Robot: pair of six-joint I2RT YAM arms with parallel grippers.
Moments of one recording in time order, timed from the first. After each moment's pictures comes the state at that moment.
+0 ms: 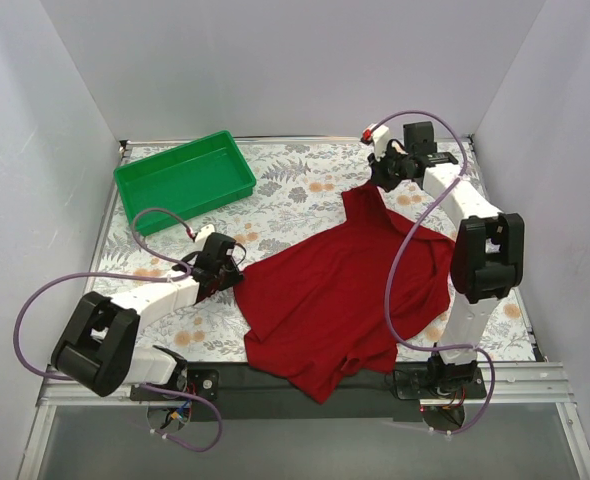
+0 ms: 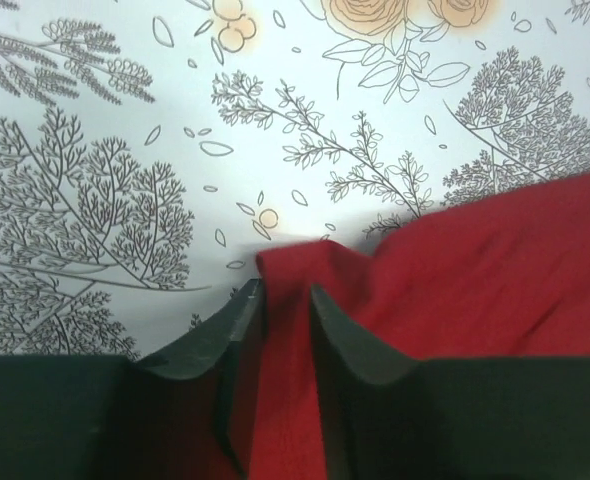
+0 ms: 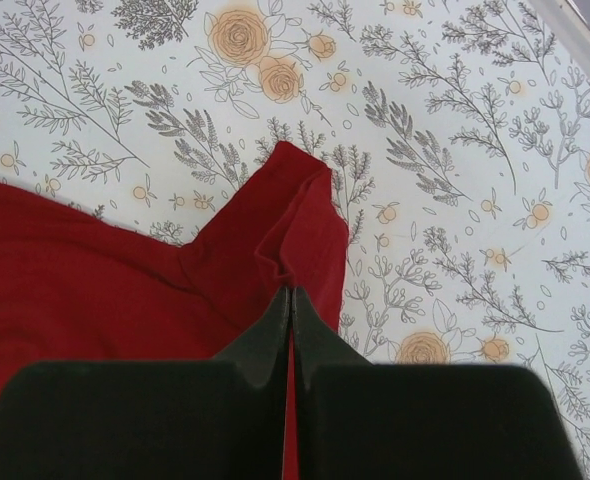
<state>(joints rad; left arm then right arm) -0.48 1.31 0.54 -0.15 -0.24 -0.84 0.18 1.90 1.57 -0.46 -0.47 -0.55</state>
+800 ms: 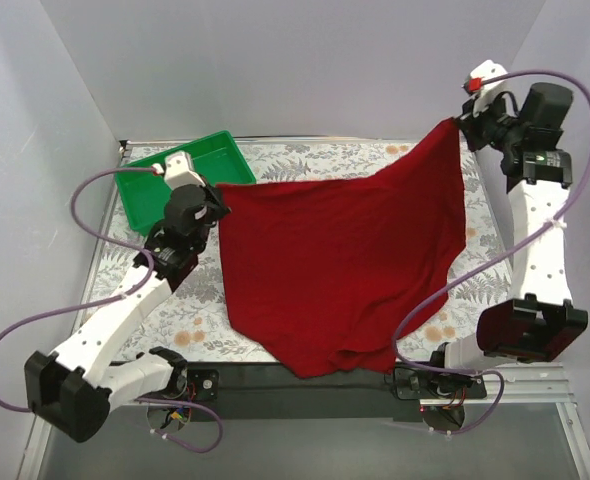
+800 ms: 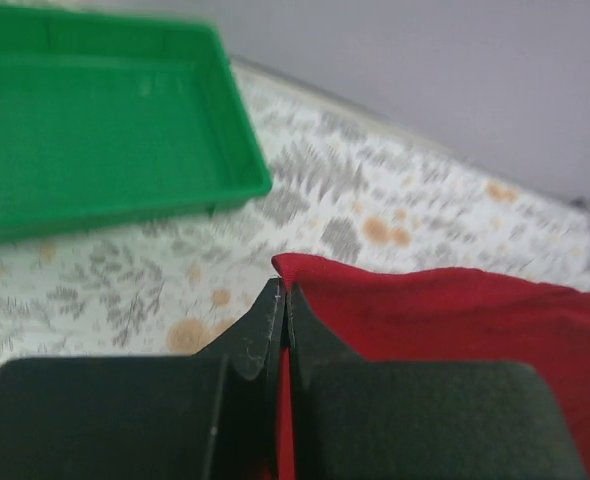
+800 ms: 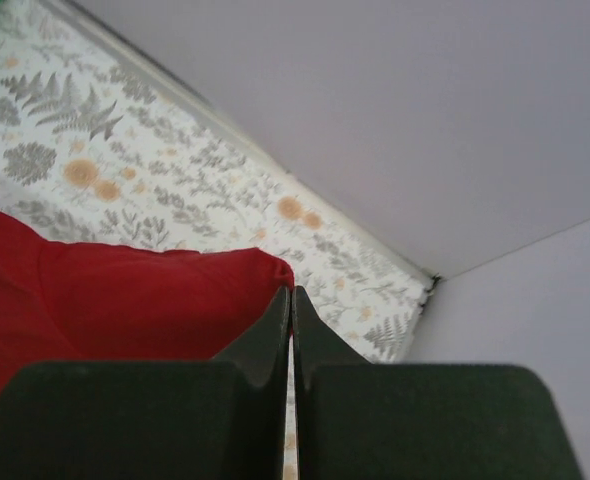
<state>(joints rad) -0.47 1.11 0.91 -0.10 -0.43 -0.55 -0.14 1.49 1.67 -0.52 -0.60 -0.54</state>
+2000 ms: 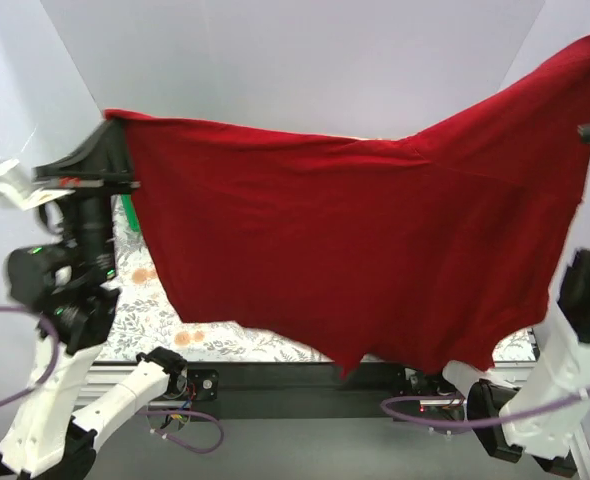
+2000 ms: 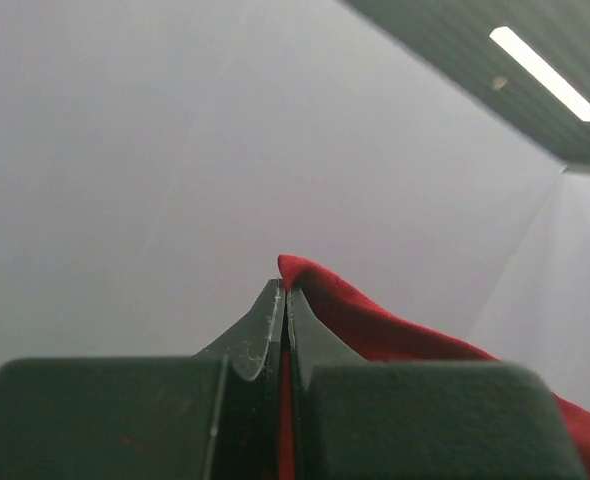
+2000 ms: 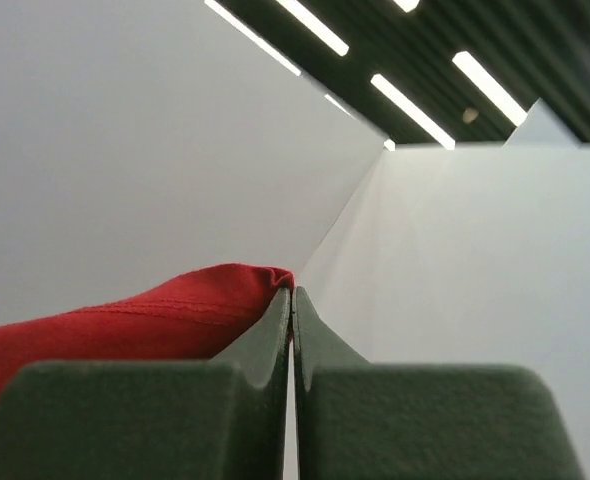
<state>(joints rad) -0.47 0.74 1.33 0.18 -0.35 -0.28 -0.20 1.07 2.18 -0.34 -0.31 -0.45</state>
